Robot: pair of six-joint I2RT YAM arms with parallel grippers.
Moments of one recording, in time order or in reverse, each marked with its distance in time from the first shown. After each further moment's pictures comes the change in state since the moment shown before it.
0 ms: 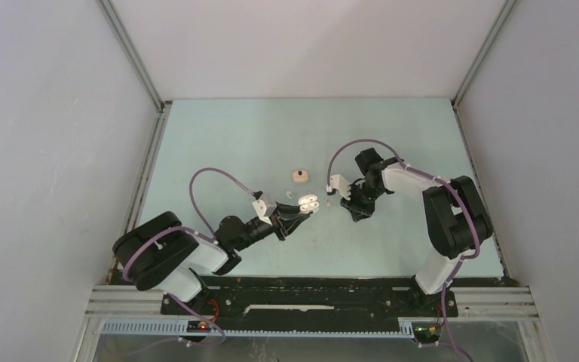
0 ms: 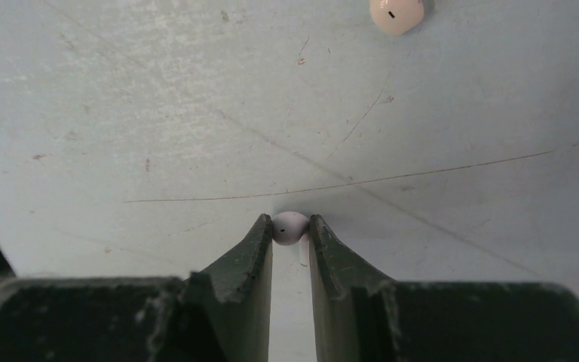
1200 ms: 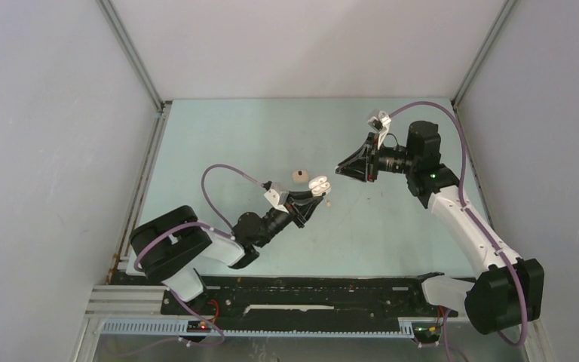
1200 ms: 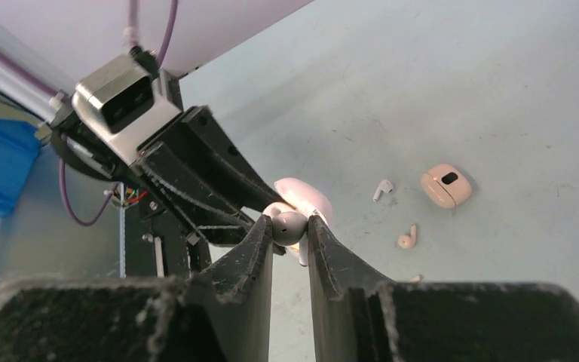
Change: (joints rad) left arm -0.130 0.106 0.179 0.007 -0.322 -0.047; right arm -0.138 -0.539 -0.057 0.630 -0.605 1.061
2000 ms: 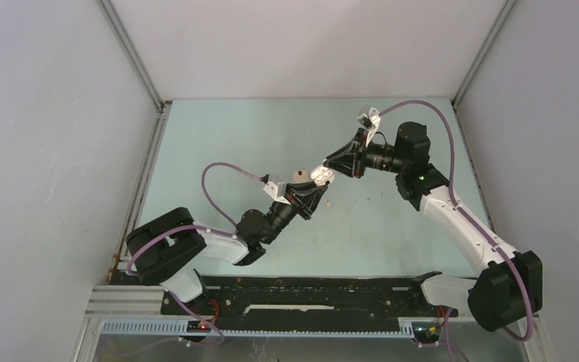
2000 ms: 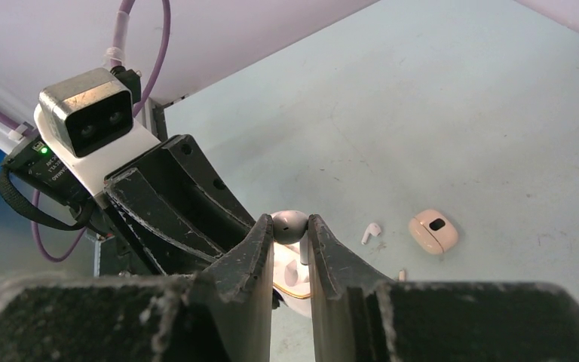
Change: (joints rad) left arm -0.054 -0.036 0.087 -0.036 -0.148 -0.062; right arm 0.107 0.019 -0.013 0.200 0.159 0.096
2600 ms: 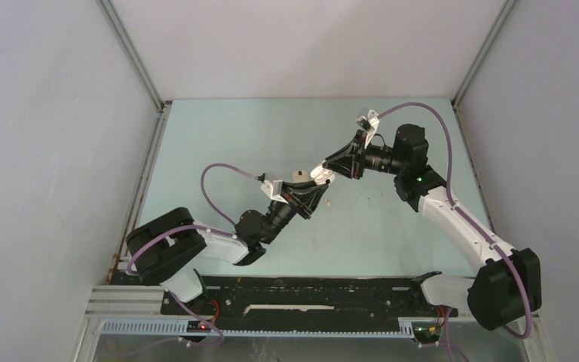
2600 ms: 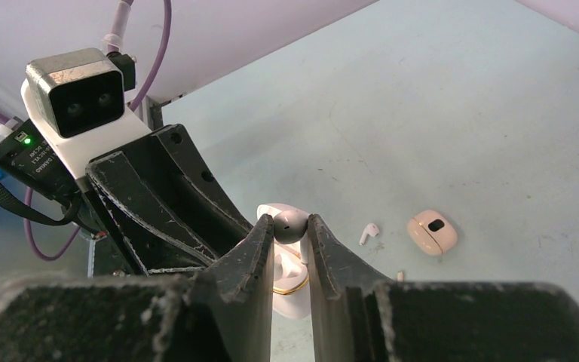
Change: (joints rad) left arm -0.001 0.000 0.000 0.039 0.000 -0.083; right arm 0.010 0.011 -0.028 0.047 0.001 -0.003
